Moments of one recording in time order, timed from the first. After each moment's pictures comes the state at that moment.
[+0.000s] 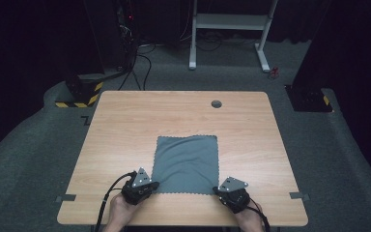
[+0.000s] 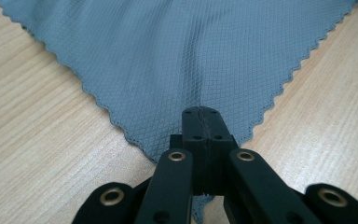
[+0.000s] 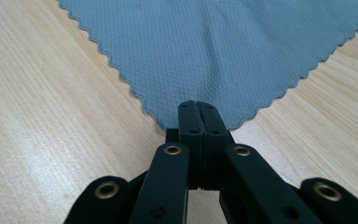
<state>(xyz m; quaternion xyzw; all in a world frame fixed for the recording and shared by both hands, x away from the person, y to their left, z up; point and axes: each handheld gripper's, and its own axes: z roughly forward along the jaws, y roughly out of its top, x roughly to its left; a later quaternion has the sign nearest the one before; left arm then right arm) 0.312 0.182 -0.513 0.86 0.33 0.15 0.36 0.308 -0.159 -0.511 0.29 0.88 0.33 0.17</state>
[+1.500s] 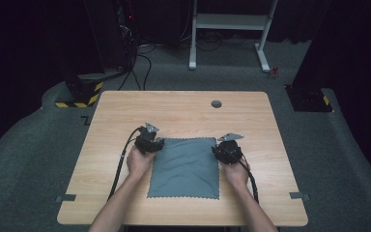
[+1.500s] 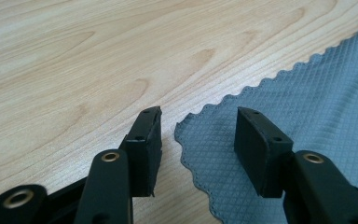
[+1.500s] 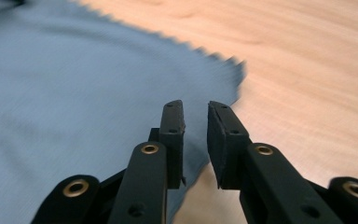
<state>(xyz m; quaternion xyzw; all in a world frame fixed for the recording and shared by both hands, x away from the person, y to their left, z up) 0.481 0.170 -0.517 0.79 0.48 0.22 0.32 0.452 -0.148 -0.505 0.44 0.81 0.34 0.18</state>
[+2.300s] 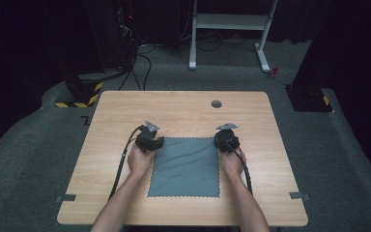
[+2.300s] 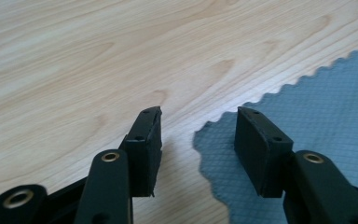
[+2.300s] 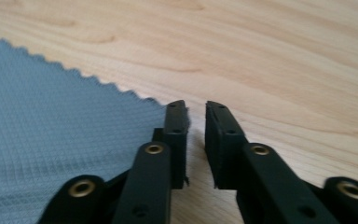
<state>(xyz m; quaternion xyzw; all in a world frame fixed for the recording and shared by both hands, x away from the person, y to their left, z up) 0.486 0.168 -0.518 0.78 0.48 0.26 0.30 0.496 -0.139 -0.513 0.49 0.79 0.29 0.24</state>
